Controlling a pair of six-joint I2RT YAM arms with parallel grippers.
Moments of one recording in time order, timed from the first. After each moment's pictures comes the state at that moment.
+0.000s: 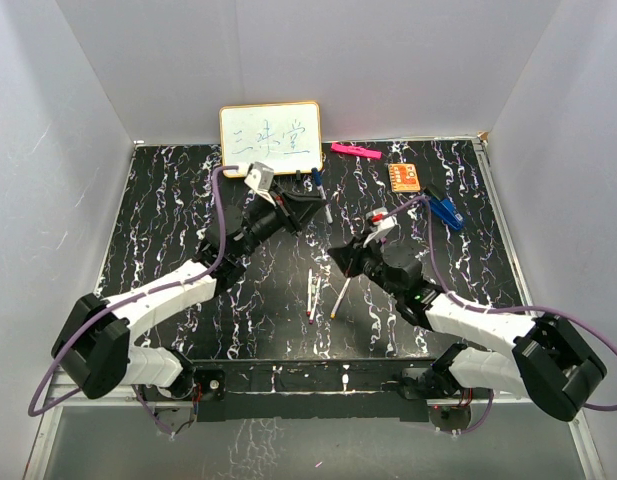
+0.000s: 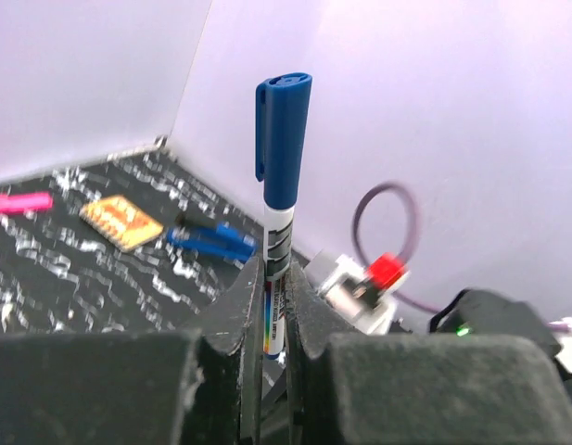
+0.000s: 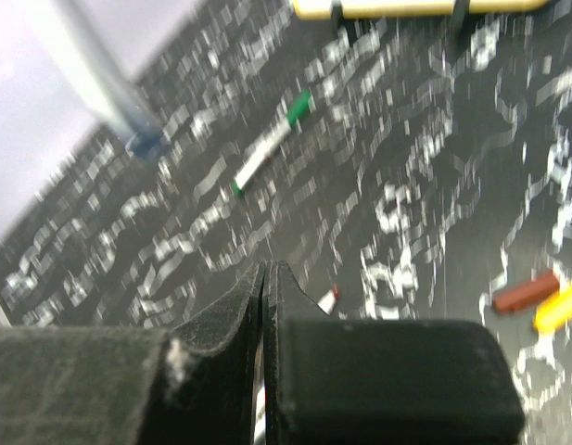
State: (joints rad) left arm -0.70 1.31 0.79 0.74 0.23 -0.49; right arm 0.70 1.14 0.42 0.57 0.00 0.44
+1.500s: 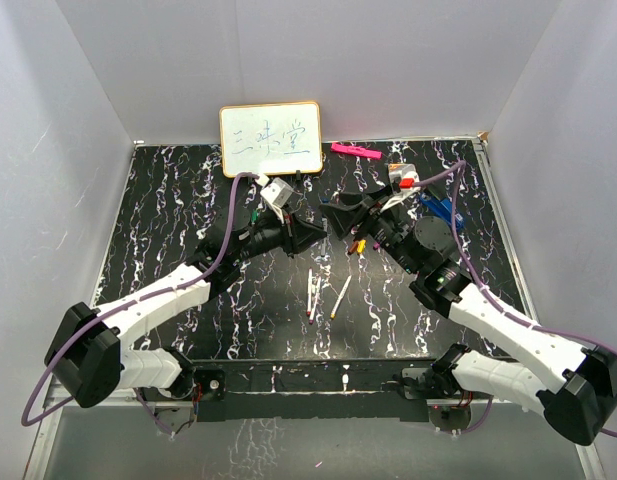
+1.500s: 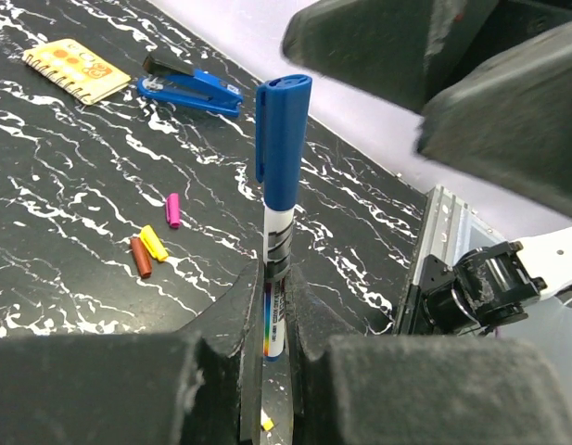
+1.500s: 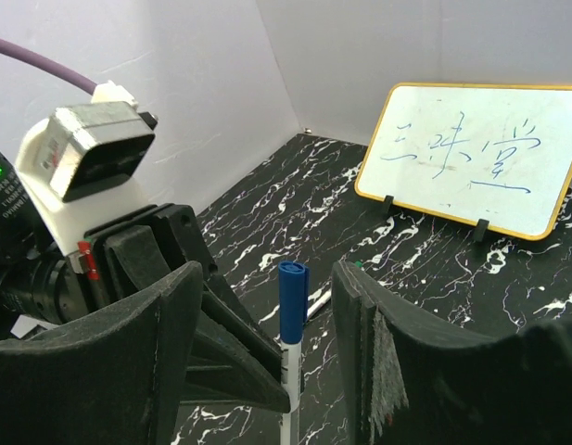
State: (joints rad) left arm -0.70 1.26 0.78 0.41 0.43 -0.38; right arm 0.70 0.99 0.76 0.42 -0.03 0.34
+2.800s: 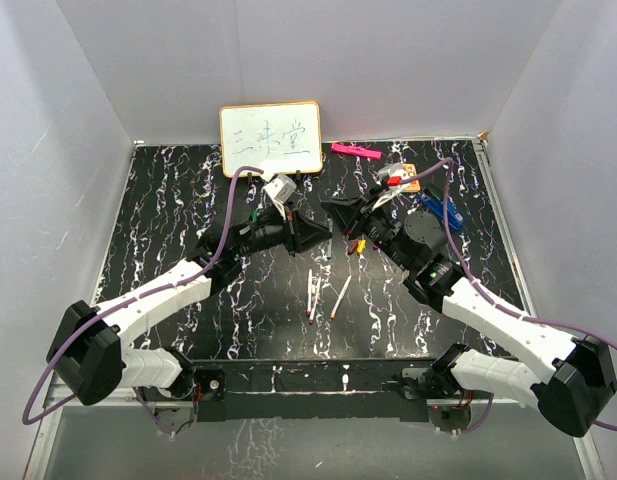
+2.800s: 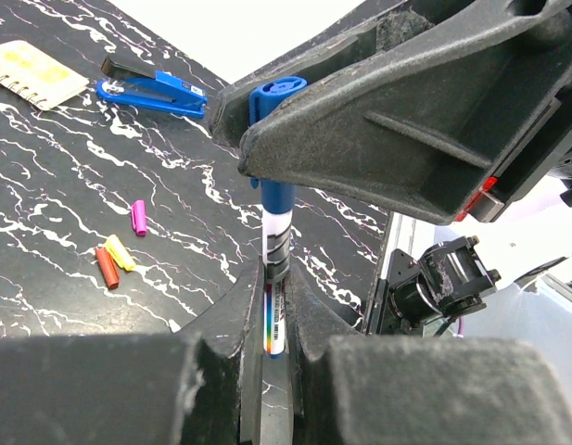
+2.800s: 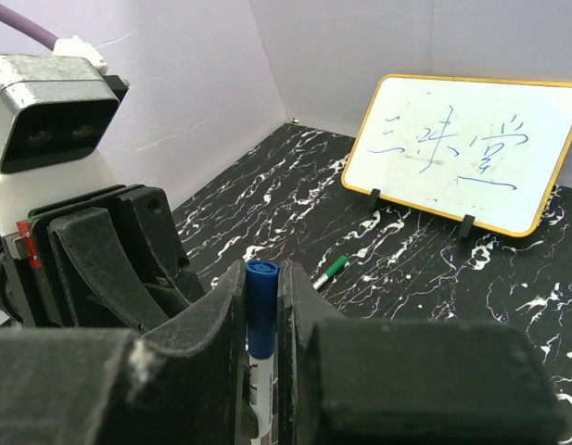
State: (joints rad) left arm -0.70 1.27 0.84 0.38 0.51 -0.42; right arm 0.70 1.04 0.77 0.41 -0.04 0.30
